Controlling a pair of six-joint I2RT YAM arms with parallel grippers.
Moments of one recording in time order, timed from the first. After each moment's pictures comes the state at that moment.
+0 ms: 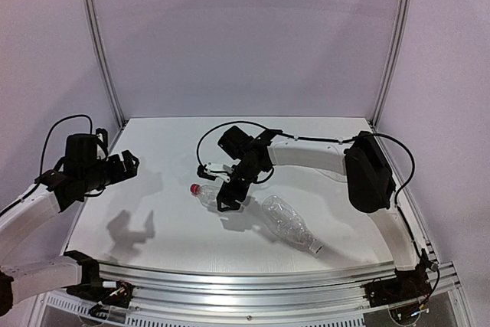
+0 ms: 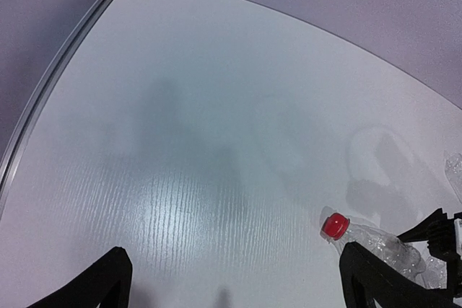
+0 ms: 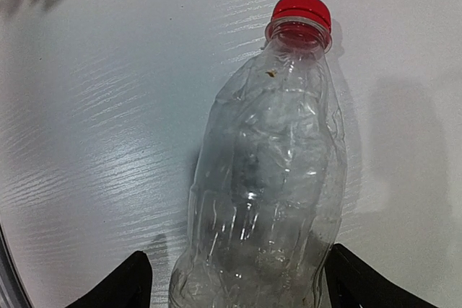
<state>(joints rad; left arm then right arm) -0.24 0.88 0.63 -0.32 -0.11 -0.44 0.92 2.37 2.02 -0.76 -0.26 -0.26</state>
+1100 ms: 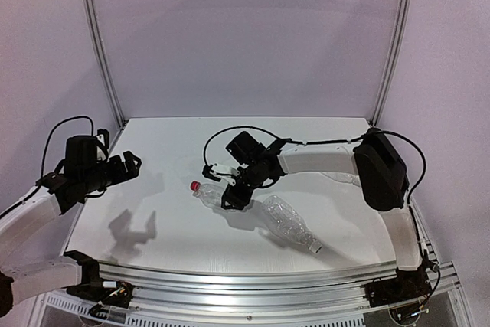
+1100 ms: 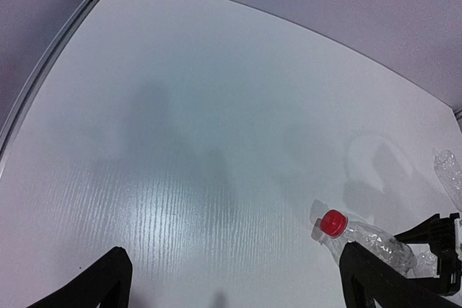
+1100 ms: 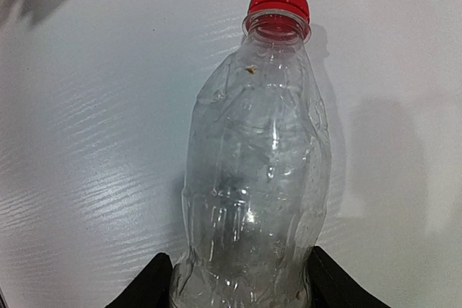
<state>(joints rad) -0.24 0.87 0.60 -0.28 -0.07 -0.44 0.93 2.26 1.77 -0.50 -0.21 -0.24</state>
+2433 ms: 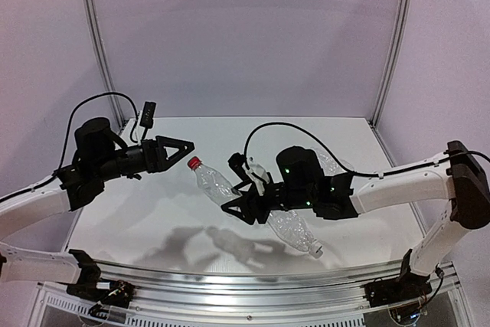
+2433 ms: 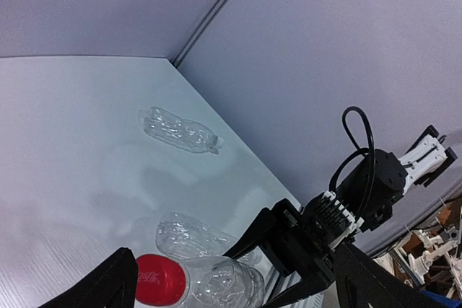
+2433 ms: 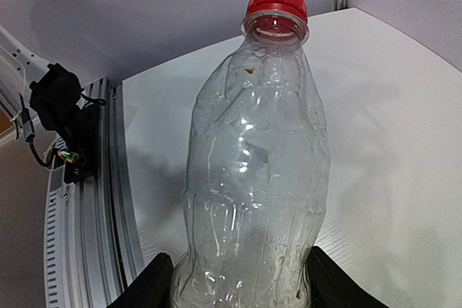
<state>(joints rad) -0.56 1.00 0.68 0.22 0.50 -0.60 1.07 1.62 0.96 0.26 -0.18 0.15</state>
